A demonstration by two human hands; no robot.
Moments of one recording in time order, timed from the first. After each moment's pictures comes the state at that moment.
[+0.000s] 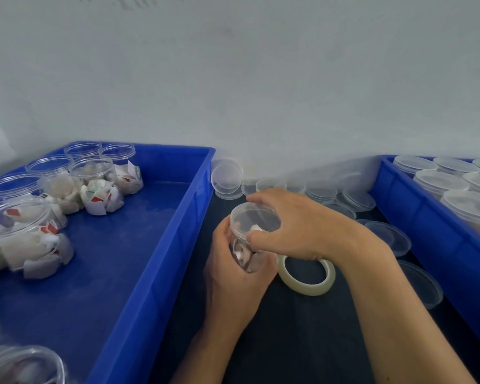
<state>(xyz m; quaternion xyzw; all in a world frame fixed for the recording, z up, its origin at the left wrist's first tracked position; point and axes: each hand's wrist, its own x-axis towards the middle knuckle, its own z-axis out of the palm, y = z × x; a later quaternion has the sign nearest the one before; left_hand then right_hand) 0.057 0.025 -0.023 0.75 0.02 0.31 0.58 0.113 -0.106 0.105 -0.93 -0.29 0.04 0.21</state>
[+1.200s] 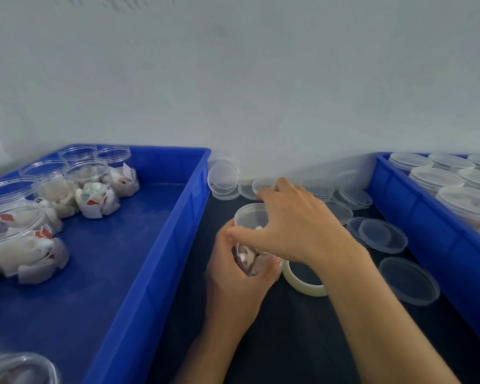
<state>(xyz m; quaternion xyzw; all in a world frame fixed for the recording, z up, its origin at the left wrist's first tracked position) 0.054 0.022 -0.021 0.76 -0.01 0.29 0.58 0.110 -0.093 0.096 -0.97 -0.23 -0.09 0.09</state>
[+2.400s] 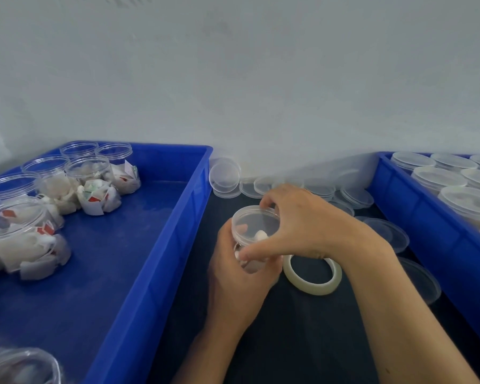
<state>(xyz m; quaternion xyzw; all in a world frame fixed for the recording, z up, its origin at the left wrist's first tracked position) 0.050 0.019 -0.012 0.74 0.00 0.28 0.61 0.116 -0.112 0.101 -0.95 -0.26 0.01 0.18</state>
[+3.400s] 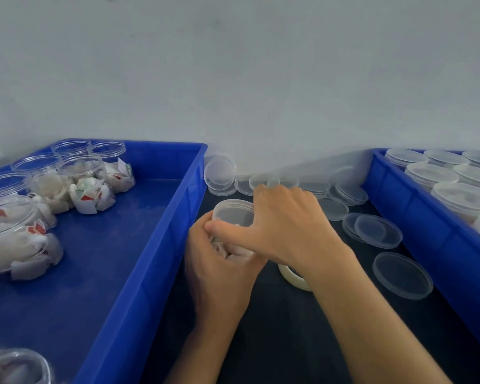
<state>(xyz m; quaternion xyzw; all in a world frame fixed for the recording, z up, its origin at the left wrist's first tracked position) 0.052 0.021 -0.004 0.73 0.09 0.38 0.56 0.096 -0.079 0.093 -0.95 -0.23 -0.18 0.12</state>
